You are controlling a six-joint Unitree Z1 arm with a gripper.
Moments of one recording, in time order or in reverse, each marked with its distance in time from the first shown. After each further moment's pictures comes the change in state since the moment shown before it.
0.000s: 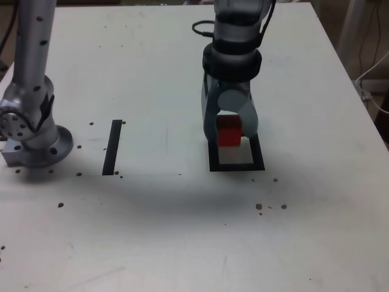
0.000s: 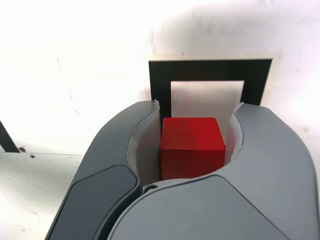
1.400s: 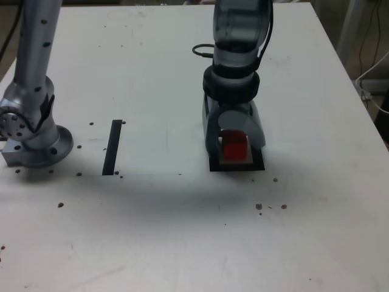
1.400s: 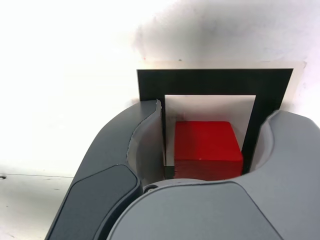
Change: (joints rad) arm 0.002 0.012 0.118 -0.156 0.014 -0.022
